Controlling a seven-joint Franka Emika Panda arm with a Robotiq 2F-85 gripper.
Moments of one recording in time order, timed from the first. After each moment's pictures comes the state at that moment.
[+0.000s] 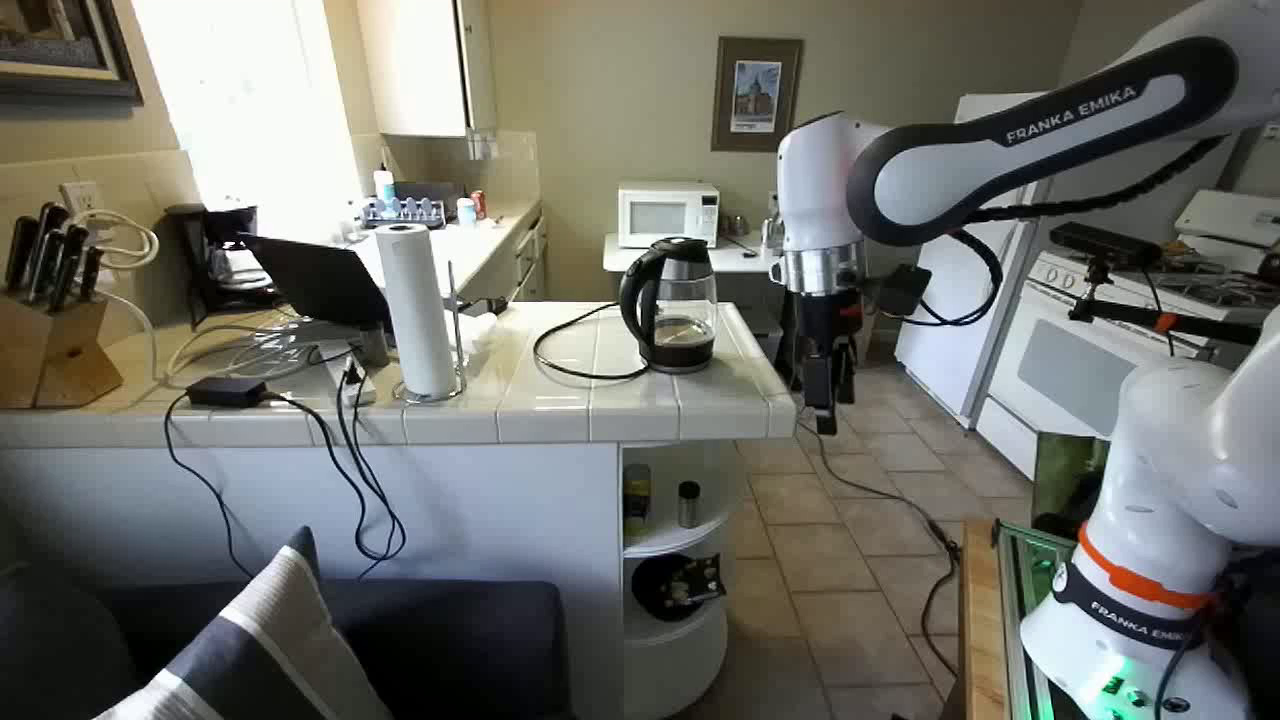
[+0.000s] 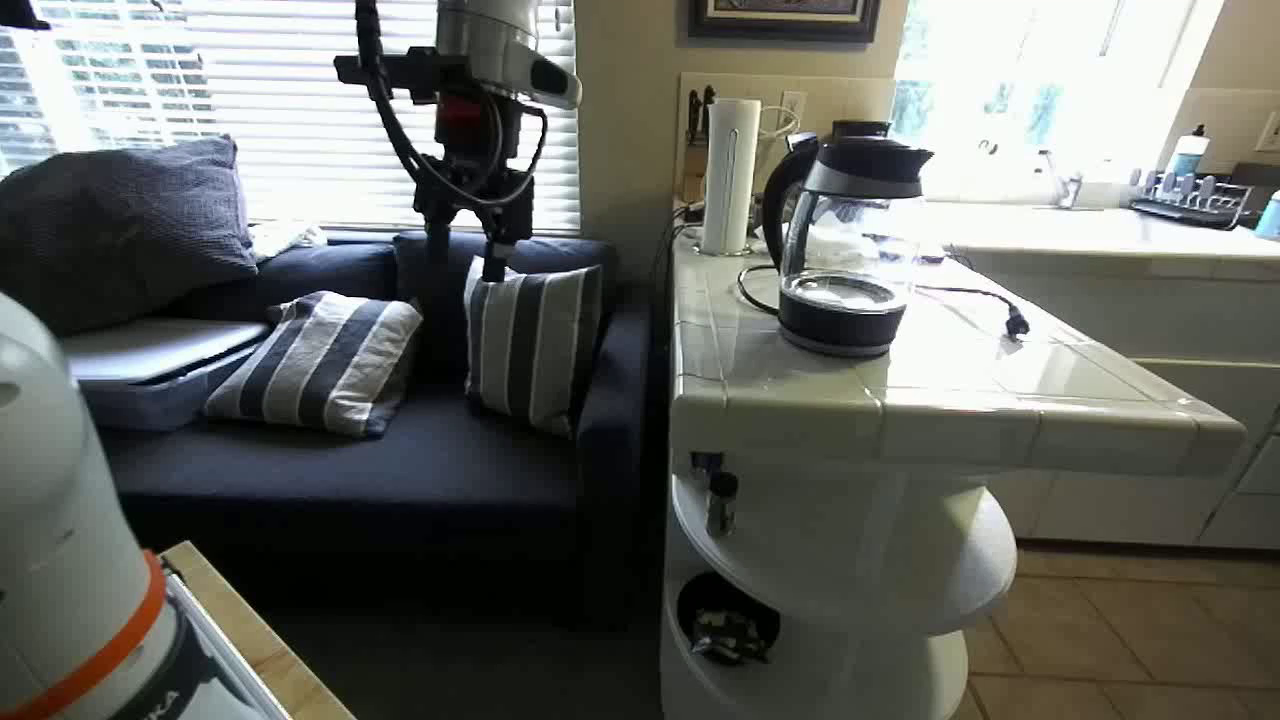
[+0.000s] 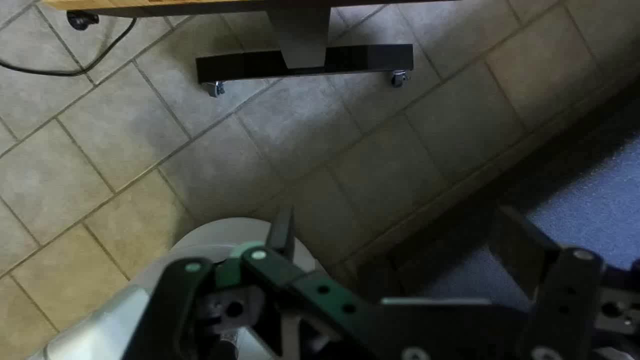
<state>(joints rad) 0.05 -0.44 0.08 -2.45 0.07 1.79 0.13</state>
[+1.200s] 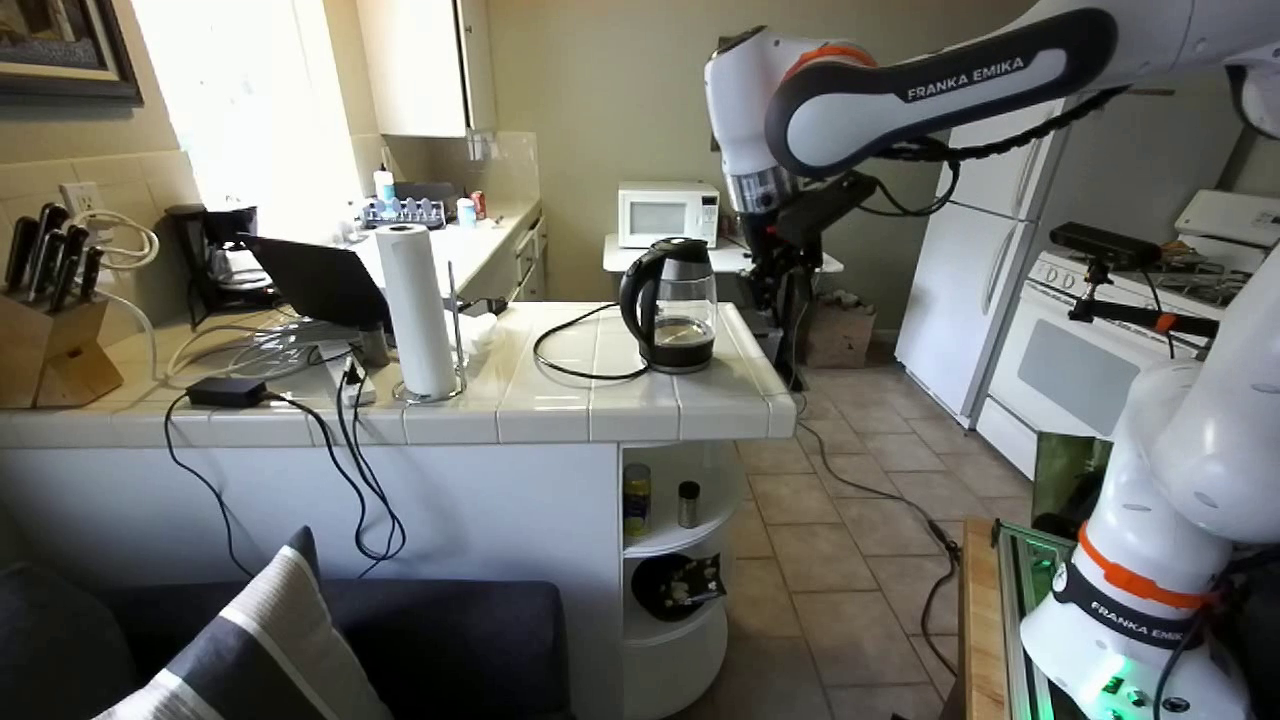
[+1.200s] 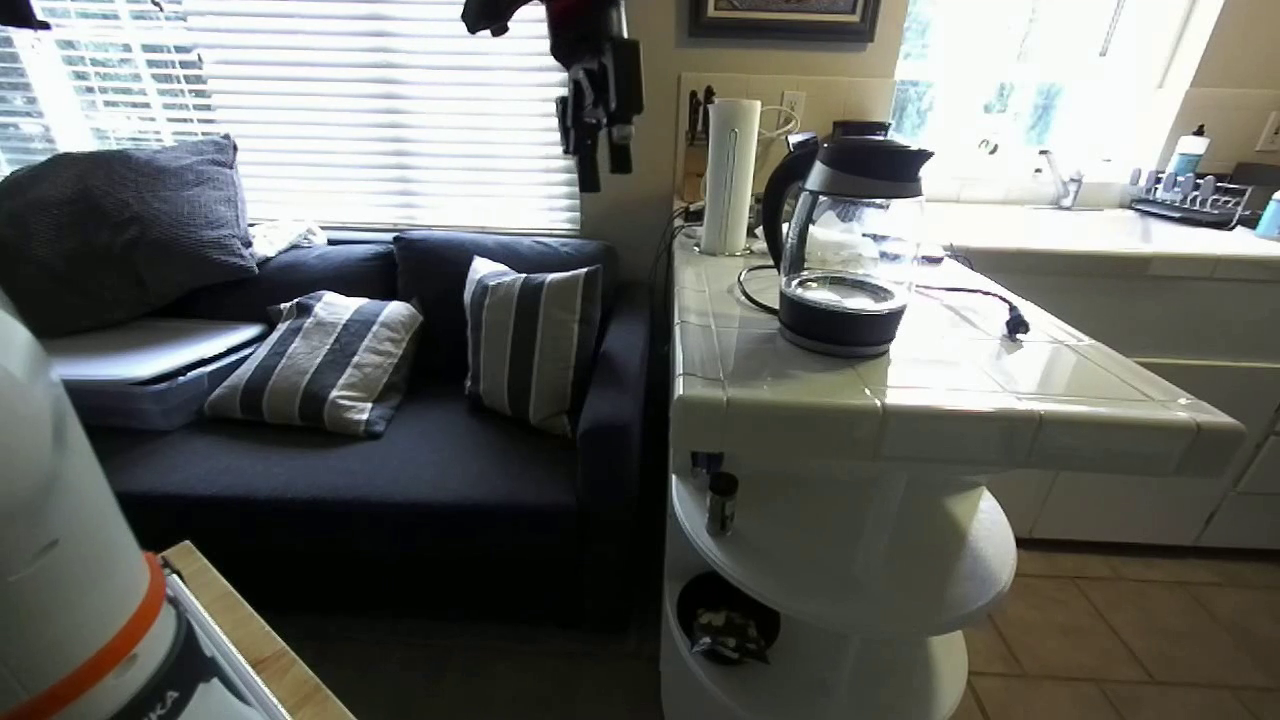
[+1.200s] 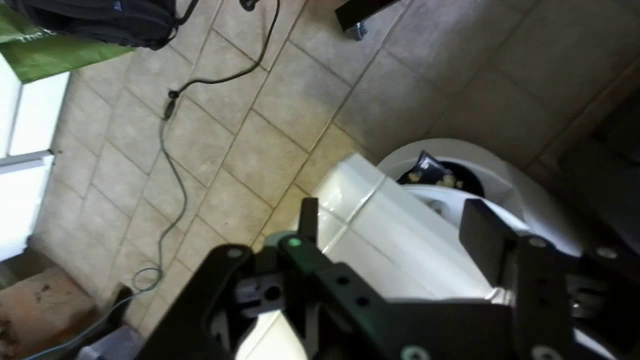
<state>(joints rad) -0.04 -0.19 0.12 -2.00 -0.31 1.58 0.56</state>
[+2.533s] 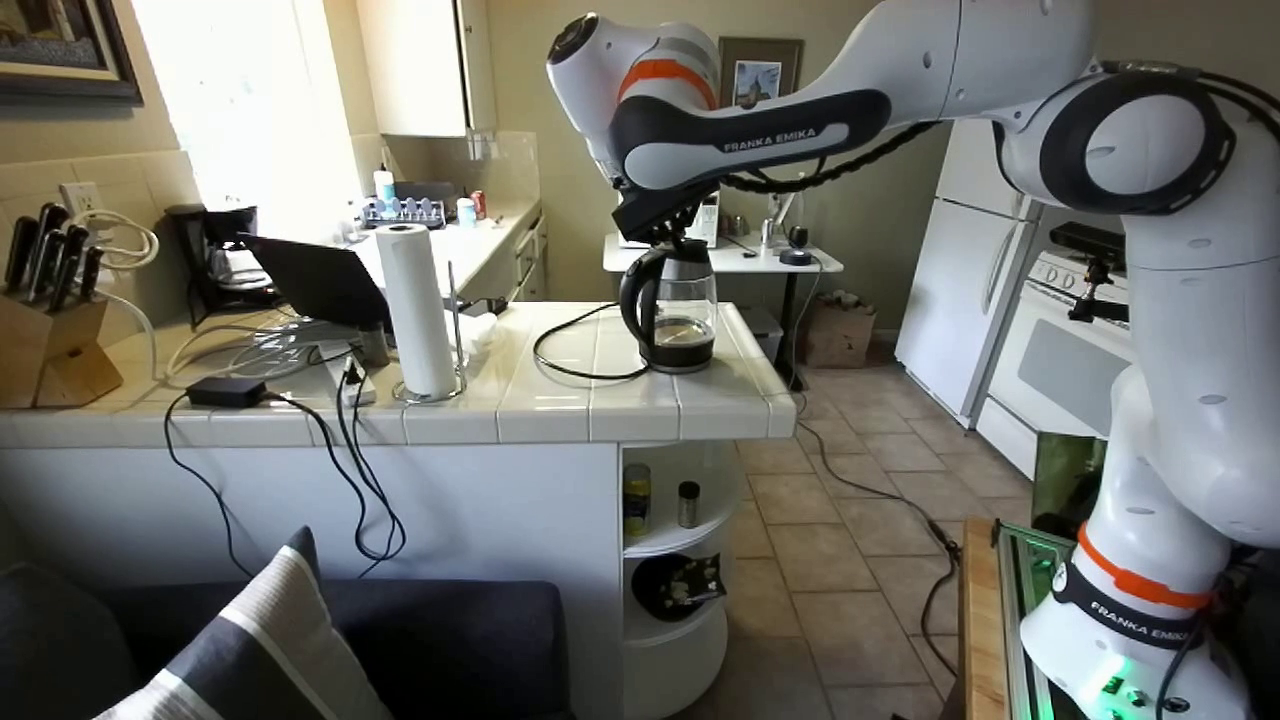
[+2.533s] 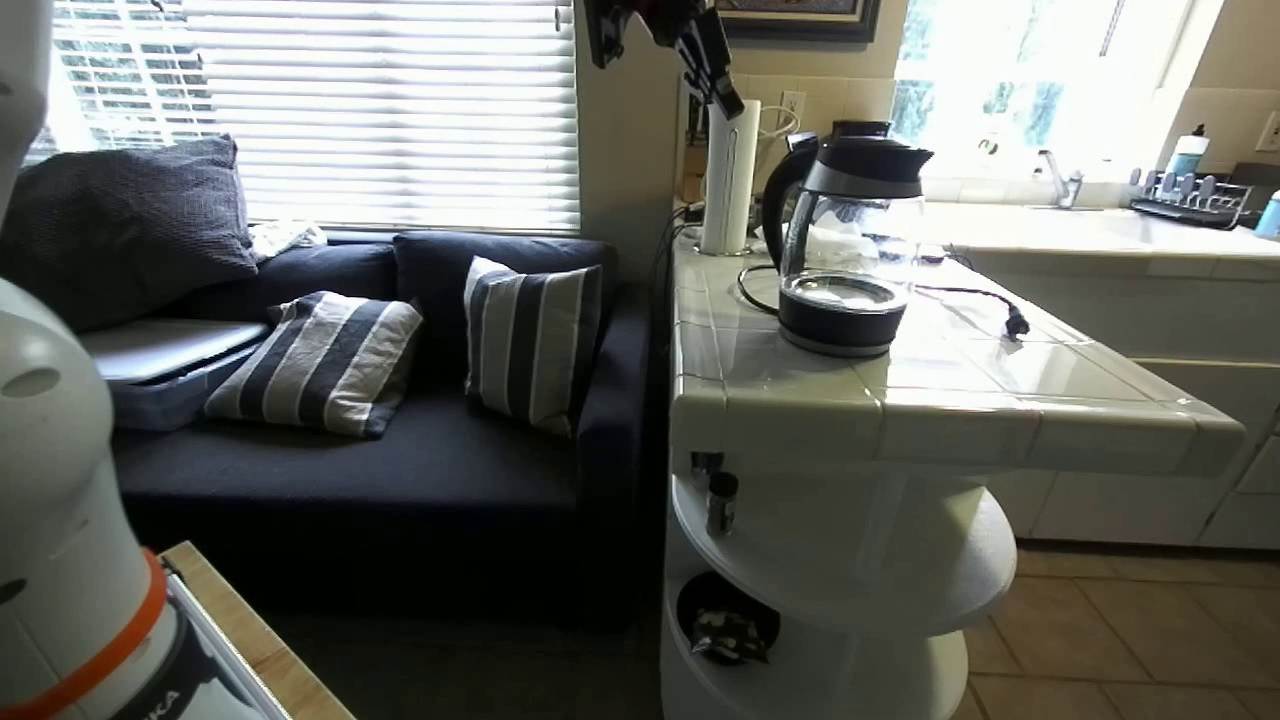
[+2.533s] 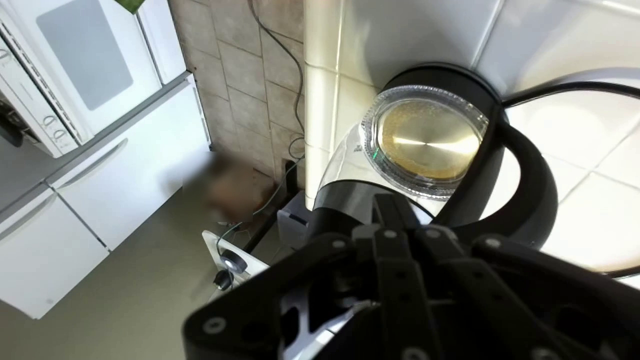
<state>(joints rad) 0.13 0.35 0.06 -1.30 -0.76 1.44 1.00</state>
